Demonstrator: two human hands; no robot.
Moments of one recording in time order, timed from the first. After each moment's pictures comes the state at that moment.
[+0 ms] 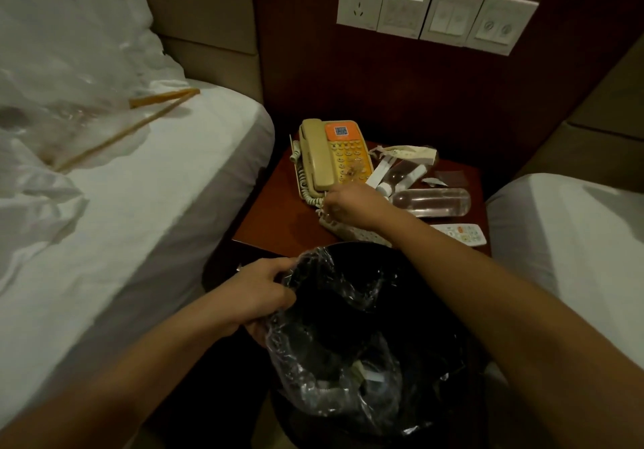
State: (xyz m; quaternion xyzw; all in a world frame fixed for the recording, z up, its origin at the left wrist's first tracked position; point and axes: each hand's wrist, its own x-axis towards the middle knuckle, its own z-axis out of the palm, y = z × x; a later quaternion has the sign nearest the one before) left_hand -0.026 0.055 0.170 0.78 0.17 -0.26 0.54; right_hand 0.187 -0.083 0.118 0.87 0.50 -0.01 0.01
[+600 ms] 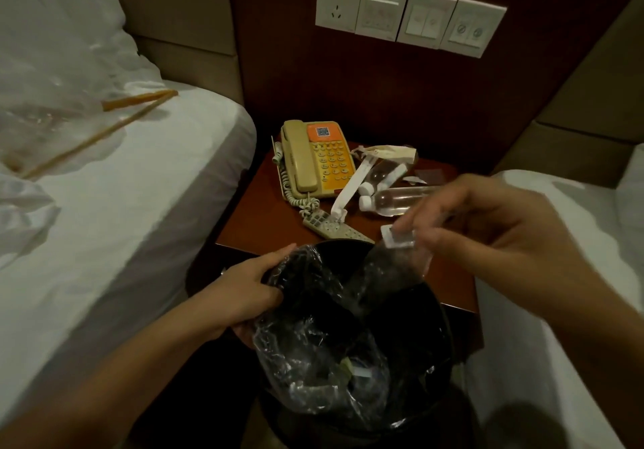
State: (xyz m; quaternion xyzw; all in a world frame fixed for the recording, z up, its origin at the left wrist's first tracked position) left_hand -0.024 0.056 0.163 0.78 0.14 -0.25 0.55; right_hand 0.016 -0.204 0.290 0.77 0.38 -0.07 -0.51
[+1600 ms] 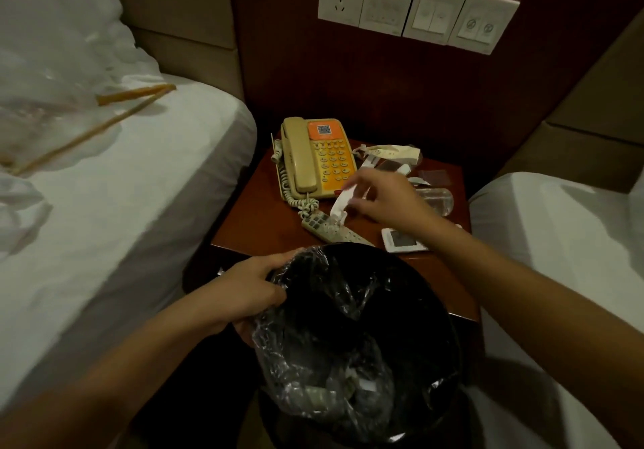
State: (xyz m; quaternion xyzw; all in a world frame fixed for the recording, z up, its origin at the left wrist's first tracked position) left_hand -0.005 0.054 0.154 0.78 0.13 -0.26 0.56; right_hand 0.154 -0.145 0.179 0.91 0.31 -0.07 -0.28
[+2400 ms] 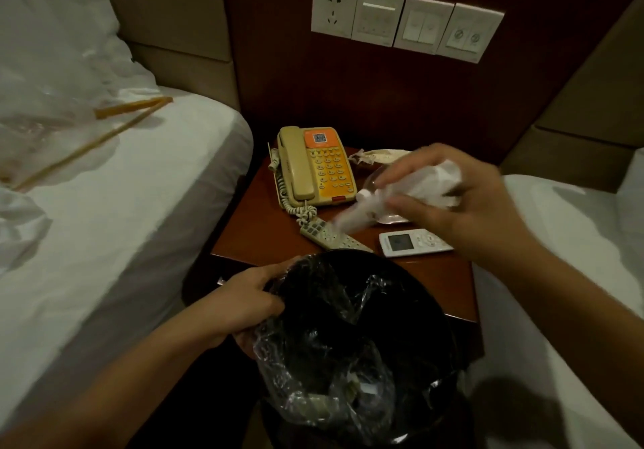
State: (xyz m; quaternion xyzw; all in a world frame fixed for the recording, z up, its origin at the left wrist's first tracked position) left_hand -0.010 0.058 0.153 0.78 0.13 -0.26 0.56; right_hand 0.067 -0.183 0.277 0.78 0.38 0.01 -0.49
